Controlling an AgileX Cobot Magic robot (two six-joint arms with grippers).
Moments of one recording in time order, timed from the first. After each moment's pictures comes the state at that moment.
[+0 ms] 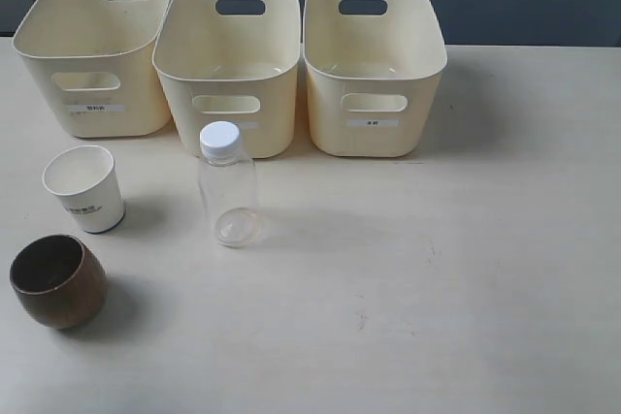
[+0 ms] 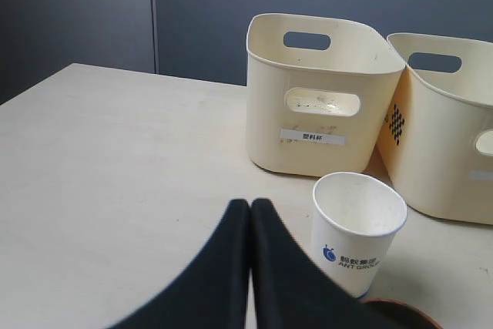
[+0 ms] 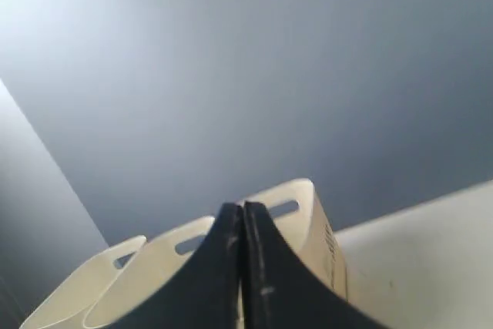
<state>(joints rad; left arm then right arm) 0.10 0.01 0.00 0.04 0.24 -0.15 -0.01 0.01 -0.20 1.06 0.22 -0.53</state>
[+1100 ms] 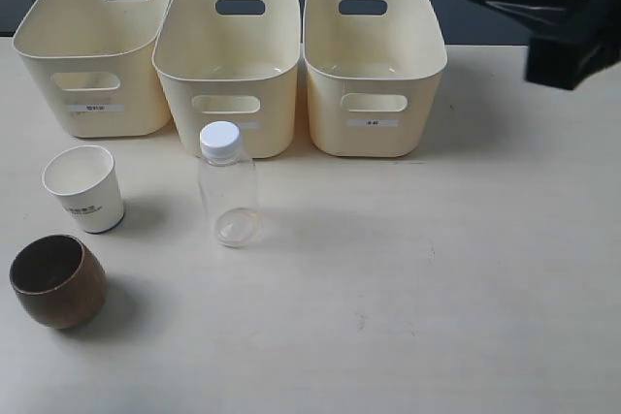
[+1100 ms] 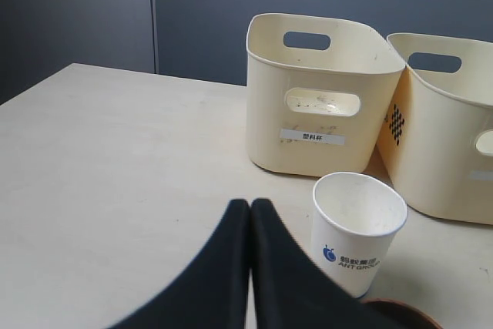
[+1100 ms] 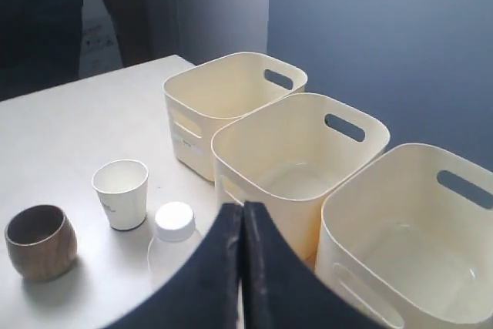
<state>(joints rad) 0.10 0.01 0.00 0.04 0.24 -0.15 0.30 0.94 -0.81 1.19 0.57 -1.29</state>
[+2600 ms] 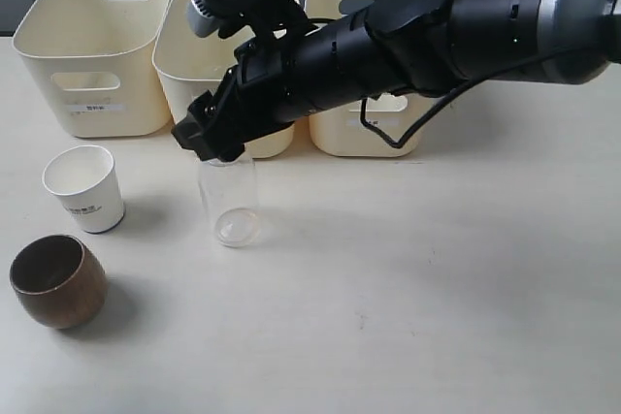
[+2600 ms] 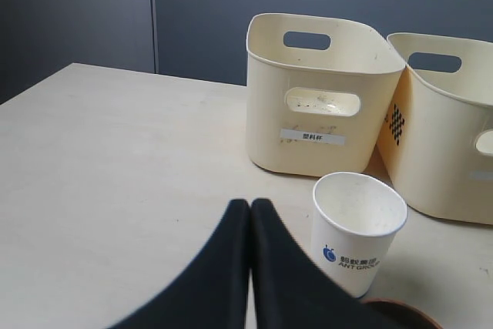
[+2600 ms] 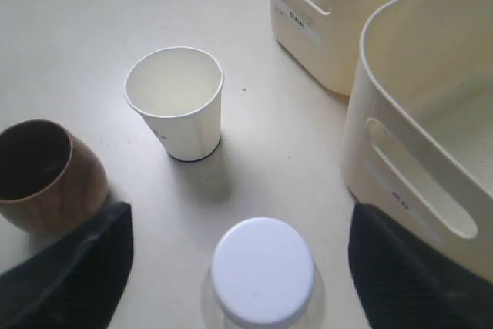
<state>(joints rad) 0.10 0.01 0.00 0.04 0.24 -0.15 0.70 1.80 -1.23 1.11 0.40 -1.24</state>
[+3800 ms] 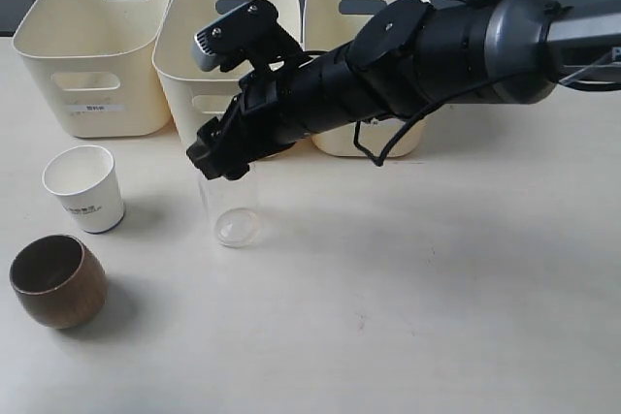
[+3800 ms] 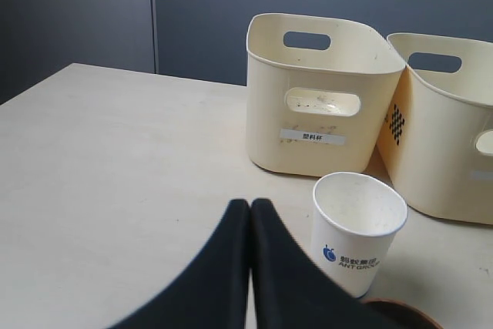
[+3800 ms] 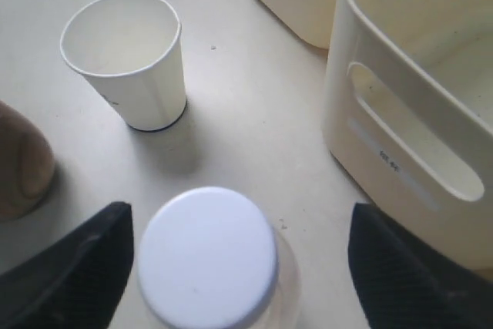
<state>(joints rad) 0.10 0.01 0.00 0.04 0.24 -0.15 0.70 1.89 -1.24 1.11 0.34 -1.24</state>
